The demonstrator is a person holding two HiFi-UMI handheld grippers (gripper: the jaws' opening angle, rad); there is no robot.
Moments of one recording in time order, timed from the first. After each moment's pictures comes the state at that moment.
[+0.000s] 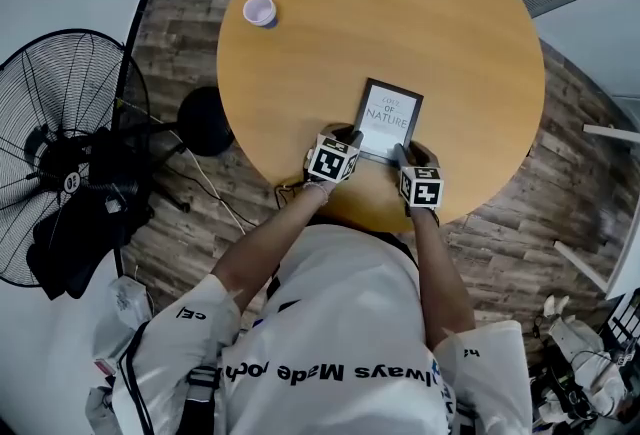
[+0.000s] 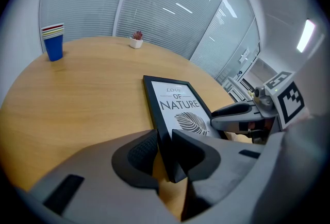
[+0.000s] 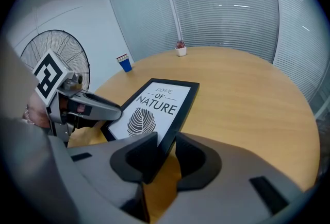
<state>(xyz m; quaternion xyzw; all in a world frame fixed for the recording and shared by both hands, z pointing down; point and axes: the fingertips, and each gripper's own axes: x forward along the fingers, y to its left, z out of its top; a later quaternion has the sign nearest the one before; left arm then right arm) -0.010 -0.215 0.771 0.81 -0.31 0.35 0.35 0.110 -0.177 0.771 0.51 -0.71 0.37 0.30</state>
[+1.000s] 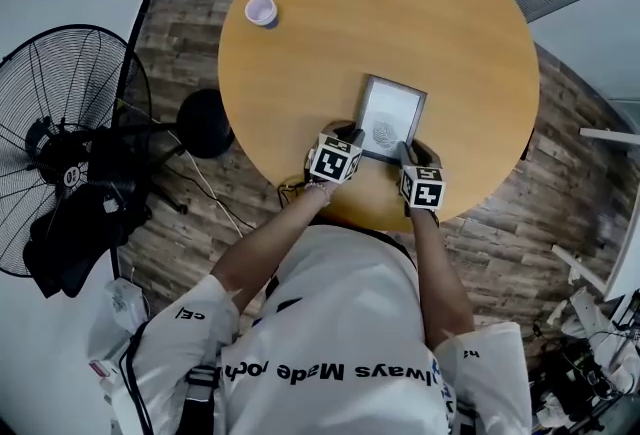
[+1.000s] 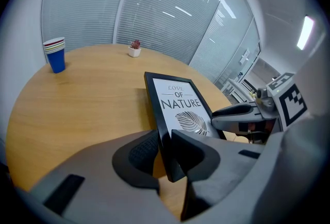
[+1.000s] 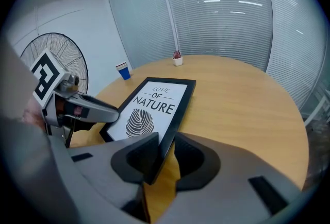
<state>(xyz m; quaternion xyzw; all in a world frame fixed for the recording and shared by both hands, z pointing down) 0.003 -0.215 0.740 0.81 -0.33 0.35 0.33 0.126 -0.178 0.740 0.54 -0.71 0.35 0.29</state>
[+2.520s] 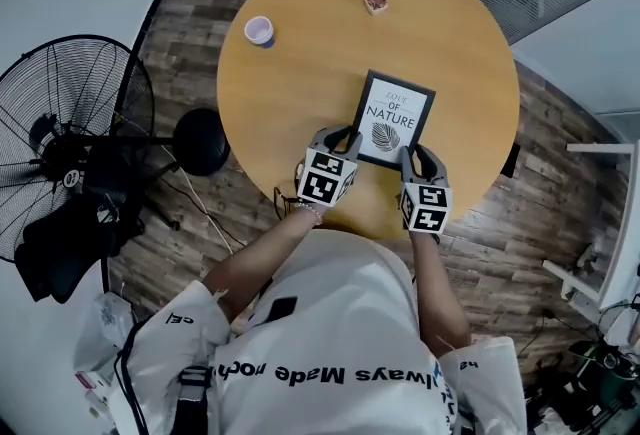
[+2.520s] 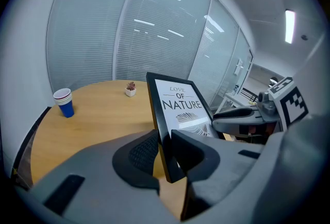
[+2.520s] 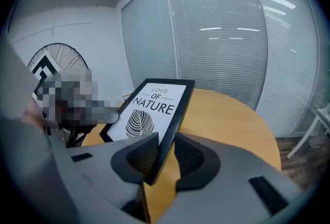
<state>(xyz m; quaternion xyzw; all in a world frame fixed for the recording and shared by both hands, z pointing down) 0.022 -0.234 0.606 0.86 -0.37 0.26 0.25 0.145 -0.197 0.607 0.59 -0.74 0.25 0.23</state>
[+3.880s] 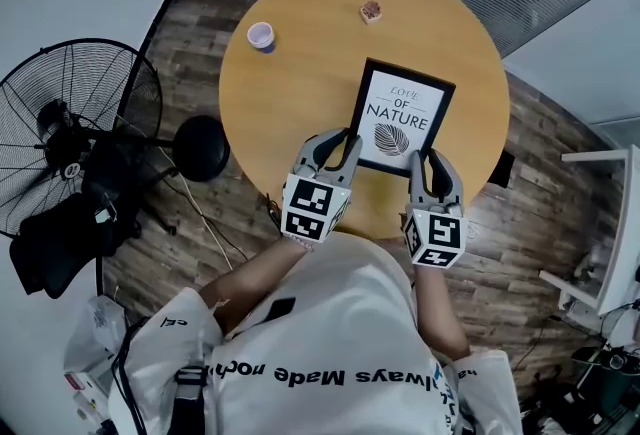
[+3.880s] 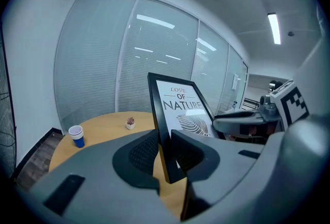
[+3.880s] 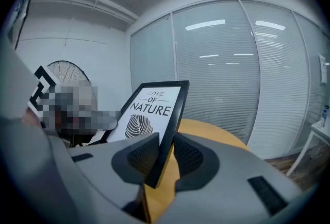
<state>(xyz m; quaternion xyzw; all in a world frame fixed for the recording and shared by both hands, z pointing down) 0.029 -0.190 0.454 0.88 -0.41 0.16 0.16 0.157 -0.158 0.452 0.62 -0.76 0.14 0.14</state>
